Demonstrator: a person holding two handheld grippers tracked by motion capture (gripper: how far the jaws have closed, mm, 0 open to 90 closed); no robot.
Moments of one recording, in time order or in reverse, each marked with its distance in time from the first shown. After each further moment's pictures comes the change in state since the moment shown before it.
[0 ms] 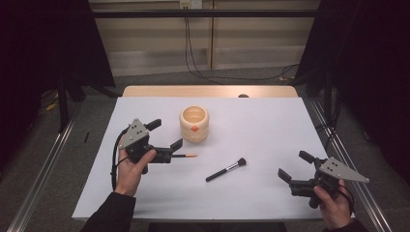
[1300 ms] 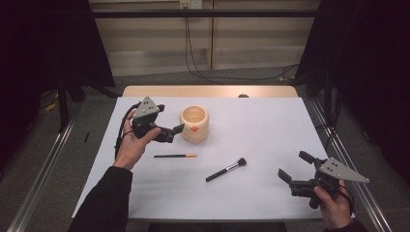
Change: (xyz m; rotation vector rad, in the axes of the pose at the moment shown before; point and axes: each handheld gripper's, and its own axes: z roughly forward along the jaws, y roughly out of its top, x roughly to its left) left arm 0.039 0.025 0.042 0.228 -0.036 0.067; right arm 0.000 -0.001 0.000 0.008 -0.001 0.005
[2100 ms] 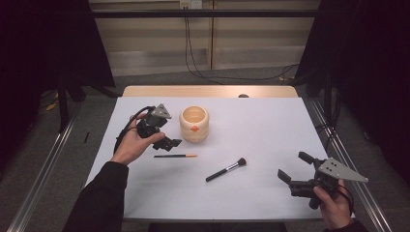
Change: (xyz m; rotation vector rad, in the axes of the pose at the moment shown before) left arm 0.005 -0.008 0.024 0.439 -0.117 0.071; right arm 0.000 -0.001 0.001 0.006 0.002 0.000
